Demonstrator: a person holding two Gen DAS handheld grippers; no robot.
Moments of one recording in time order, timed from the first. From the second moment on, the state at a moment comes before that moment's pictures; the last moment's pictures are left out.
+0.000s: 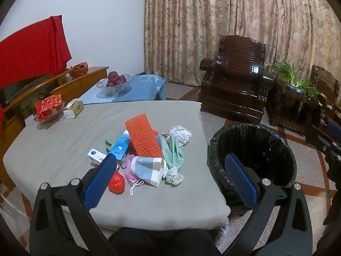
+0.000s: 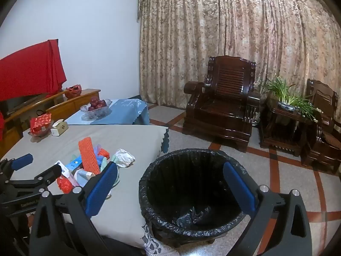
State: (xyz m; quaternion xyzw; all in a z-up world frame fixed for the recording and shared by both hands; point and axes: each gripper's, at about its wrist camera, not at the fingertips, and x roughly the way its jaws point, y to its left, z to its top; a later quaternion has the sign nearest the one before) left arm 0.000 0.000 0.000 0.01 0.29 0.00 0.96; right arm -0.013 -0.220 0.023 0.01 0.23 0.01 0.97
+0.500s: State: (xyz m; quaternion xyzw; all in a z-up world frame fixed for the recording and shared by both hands) left arm 0.001 0.000 0.000 0.01 0.29 0.00 0.96; right arm -0.012 -0.220 0.023 0.01 0.23 0.01 0.97
